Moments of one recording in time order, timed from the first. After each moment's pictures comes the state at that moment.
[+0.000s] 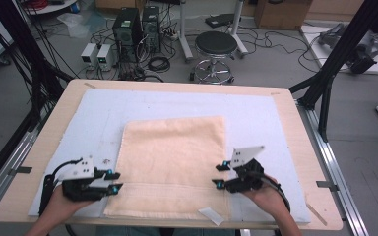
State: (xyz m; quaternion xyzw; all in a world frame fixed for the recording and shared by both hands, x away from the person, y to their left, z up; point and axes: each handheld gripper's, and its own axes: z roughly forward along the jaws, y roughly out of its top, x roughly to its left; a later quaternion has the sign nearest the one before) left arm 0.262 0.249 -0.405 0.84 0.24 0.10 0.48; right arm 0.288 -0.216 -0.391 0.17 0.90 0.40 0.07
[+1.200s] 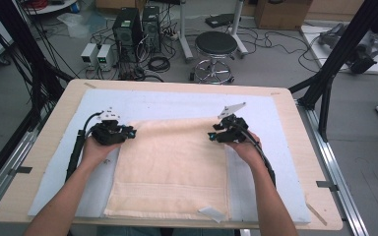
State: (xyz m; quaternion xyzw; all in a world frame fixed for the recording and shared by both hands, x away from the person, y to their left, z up) left arm 0.406 0.230 -0.411 0.80 0.36 0.16 0.44; right arm 0.429 -0.203 -0.402 0.26 0.89 0.36 0.13
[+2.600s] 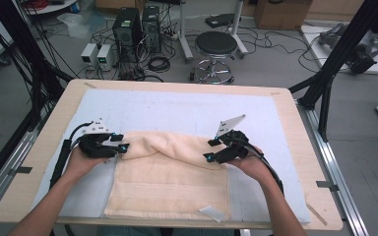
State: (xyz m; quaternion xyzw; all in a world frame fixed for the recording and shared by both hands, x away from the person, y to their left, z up) left arm 0.365 0.247 -0.422 0.84 0.31 0.13 0.44; right arm 0.369 -0.190 -0.395 0.17 0.91 0.37 0.04
